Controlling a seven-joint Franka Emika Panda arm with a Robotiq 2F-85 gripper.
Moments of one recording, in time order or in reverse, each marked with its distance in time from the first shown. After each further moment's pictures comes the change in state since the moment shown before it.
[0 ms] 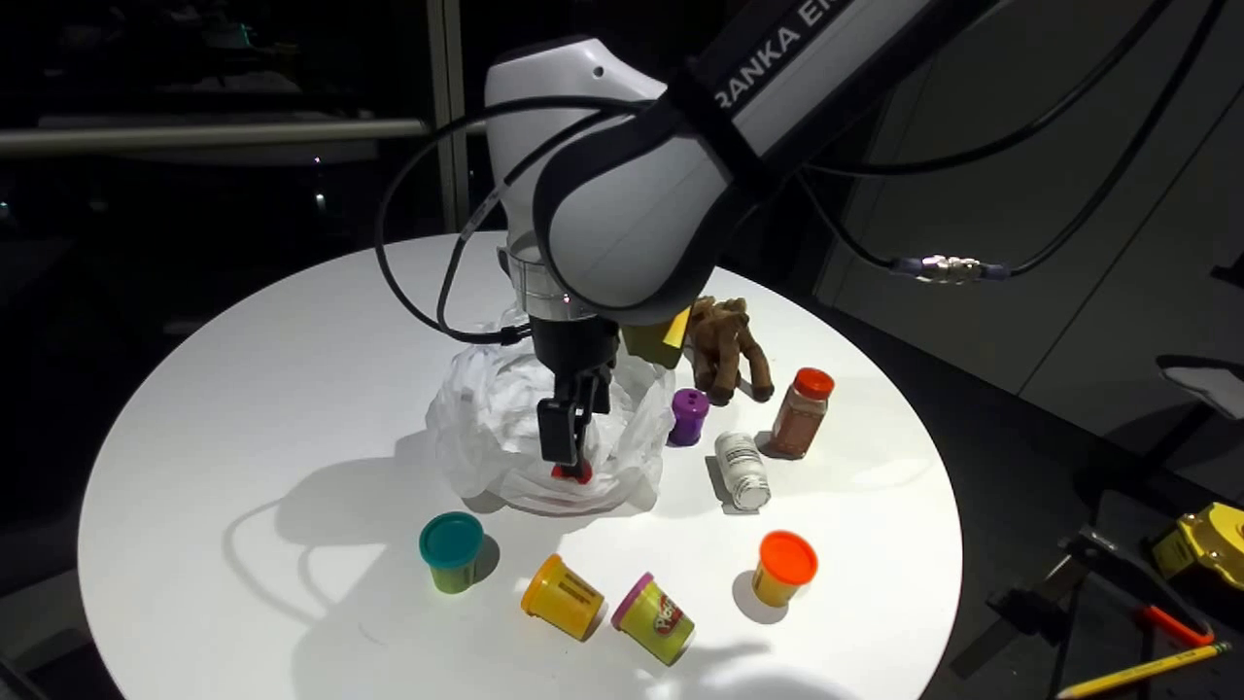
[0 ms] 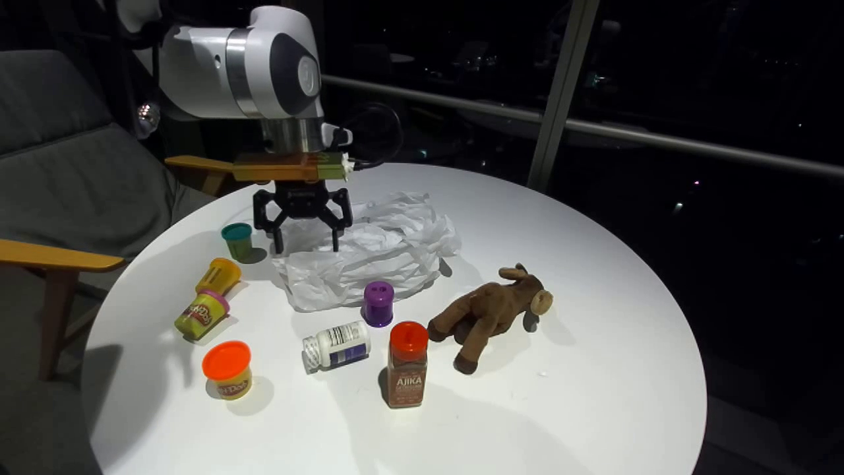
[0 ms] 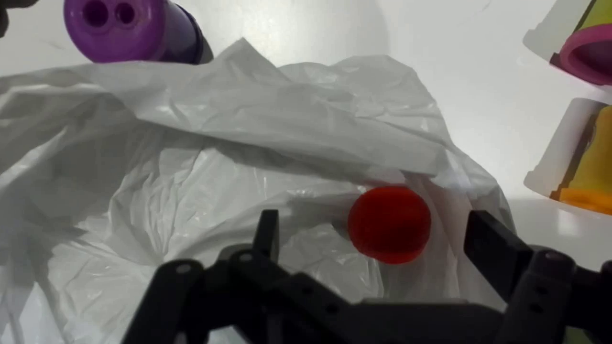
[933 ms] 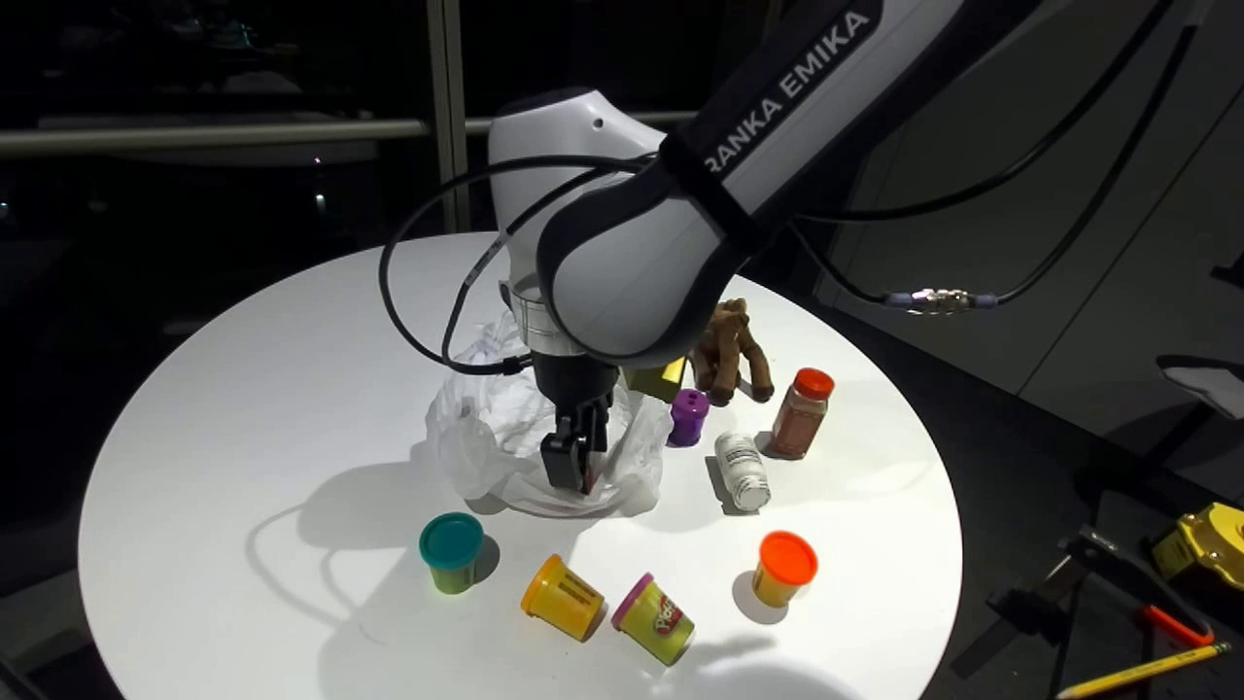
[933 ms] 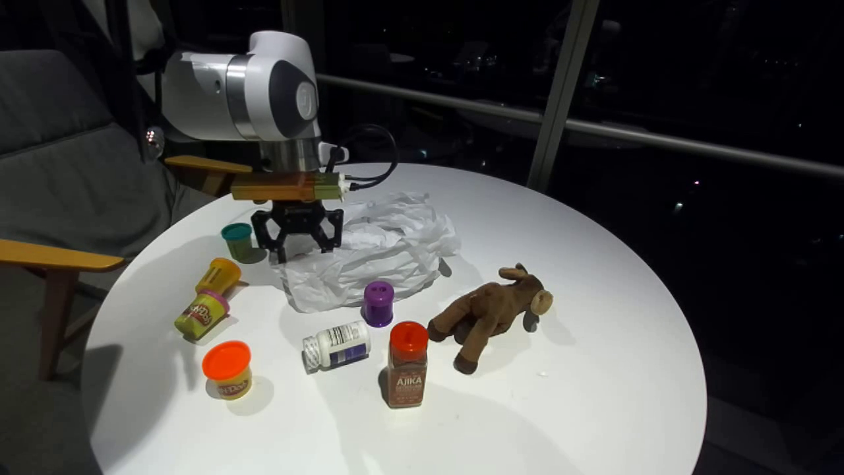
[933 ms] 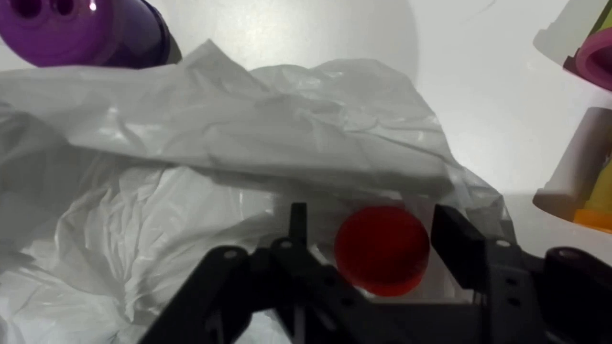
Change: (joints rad) arm 0.004 0.045 0.001 -0.001 0.000 0.039 0.000
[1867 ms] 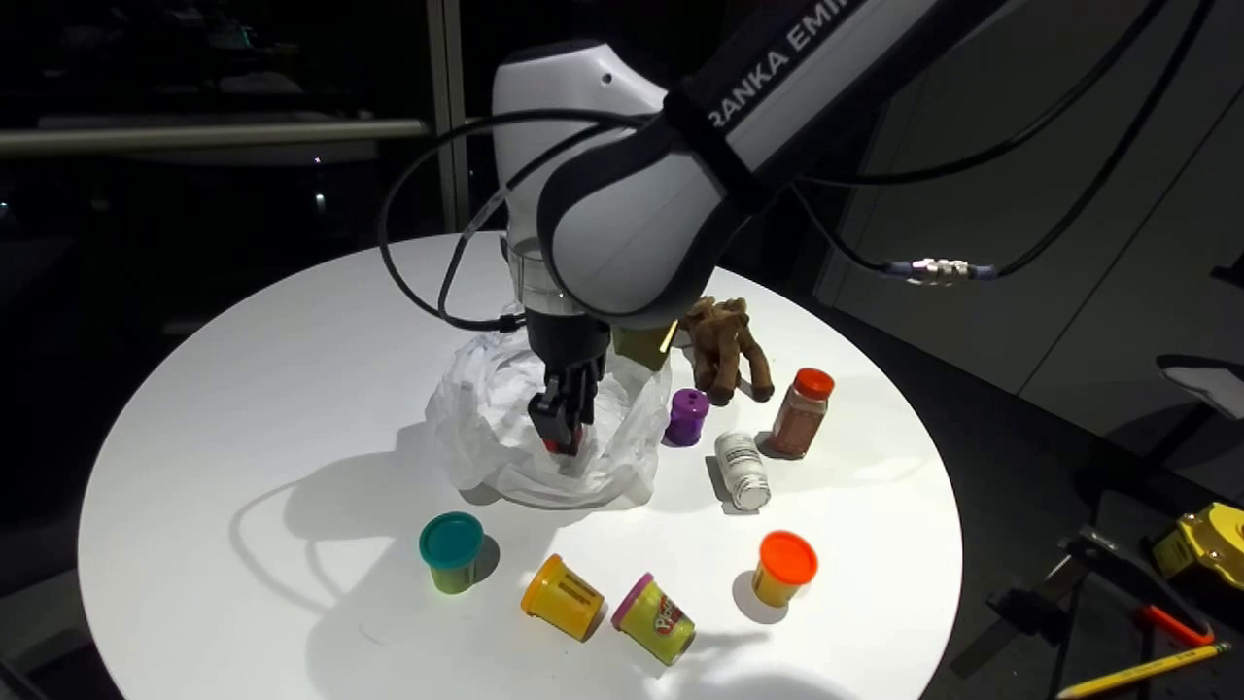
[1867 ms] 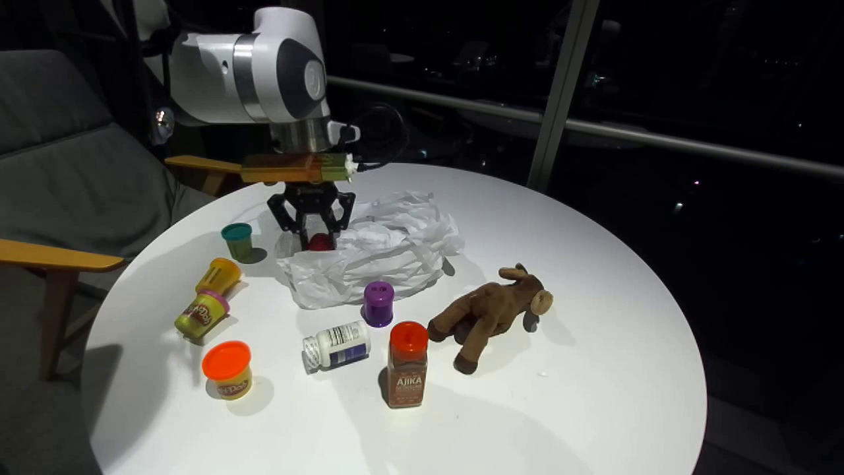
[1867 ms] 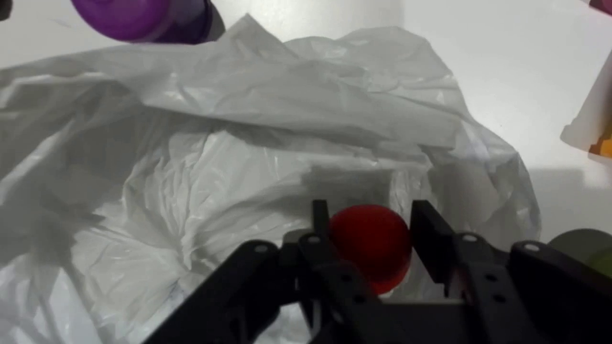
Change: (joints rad) arm 0.008 -0.036 -0.030 0.013 0.000 0.036 0.061
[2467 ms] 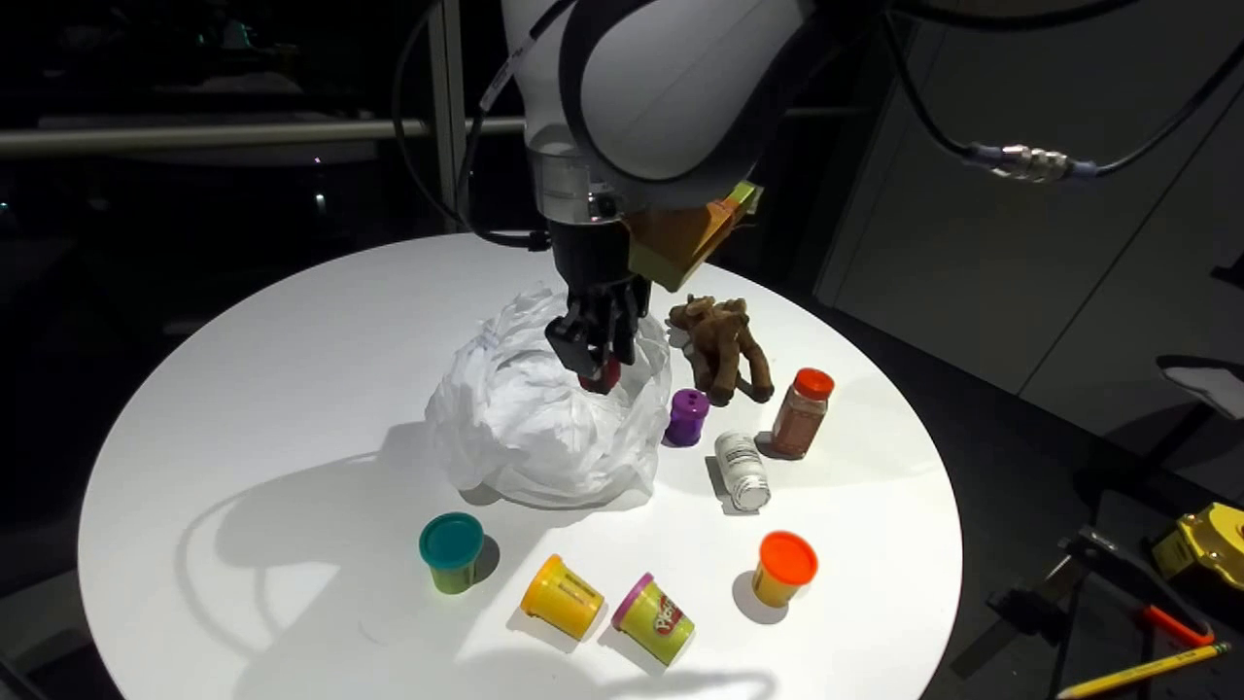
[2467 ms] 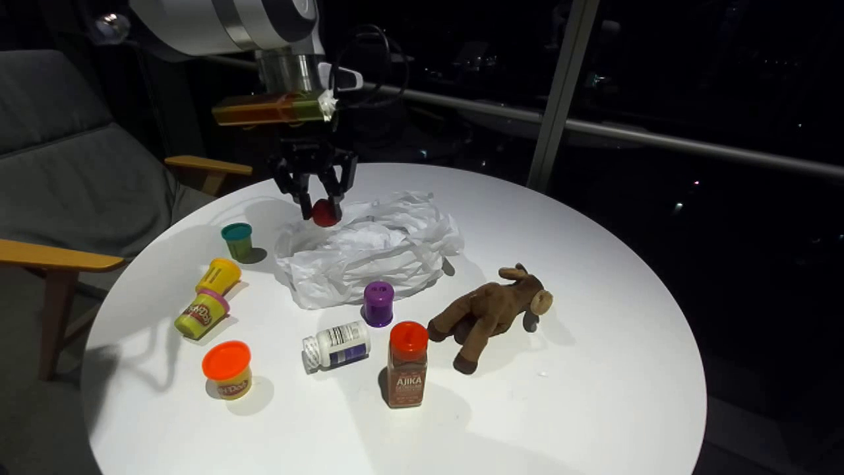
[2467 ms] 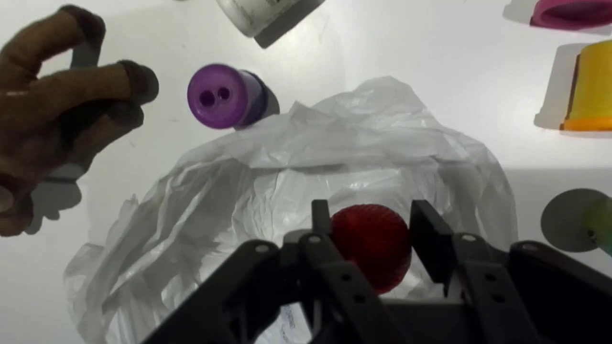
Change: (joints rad) arm 0.065 -0.191 -0.070 -0.094 -0.005 -0.140 0.221
